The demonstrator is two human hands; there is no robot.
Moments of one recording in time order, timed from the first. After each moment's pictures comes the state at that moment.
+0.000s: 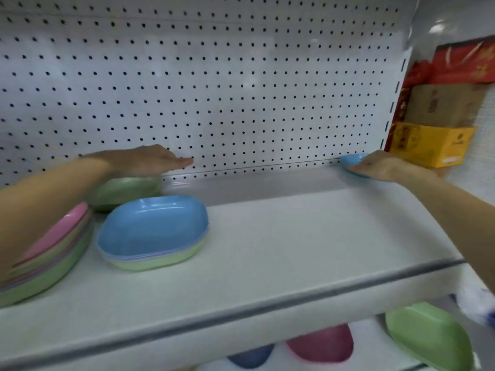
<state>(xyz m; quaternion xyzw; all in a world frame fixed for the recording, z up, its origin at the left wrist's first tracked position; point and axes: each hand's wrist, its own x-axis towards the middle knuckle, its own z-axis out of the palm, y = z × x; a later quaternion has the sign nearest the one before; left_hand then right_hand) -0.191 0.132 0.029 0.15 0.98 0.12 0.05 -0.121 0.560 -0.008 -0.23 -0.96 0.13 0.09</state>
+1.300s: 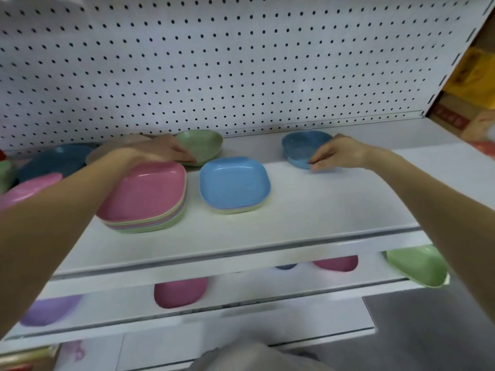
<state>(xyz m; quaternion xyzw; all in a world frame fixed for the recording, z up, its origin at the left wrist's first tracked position) -0.163 0.014 0.032 0.15 0.96 0.18 0.15 -0.109 0.403 0.006 0.06 -0.97 0.24 -0.08</state>
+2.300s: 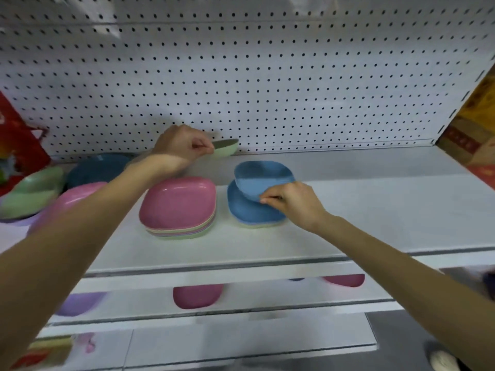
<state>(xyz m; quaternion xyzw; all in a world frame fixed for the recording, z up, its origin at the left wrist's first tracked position) -0.125 0.008 0.083 0.19 0.94 0.27 -0.11 -0.044 0.256 0.010 0.18 -0.95 0.23 0.08</state>
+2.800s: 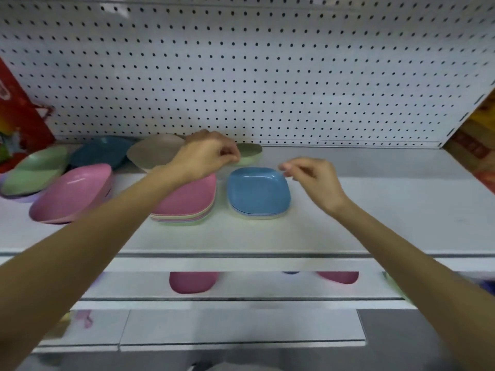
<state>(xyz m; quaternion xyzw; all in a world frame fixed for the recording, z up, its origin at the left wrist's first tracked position) -0.085 0.044 0.077 0.21 0.95 0.19 -0.10 -0.049 0.280 0.029 0.12 -0.86 0.49 0.11</state>
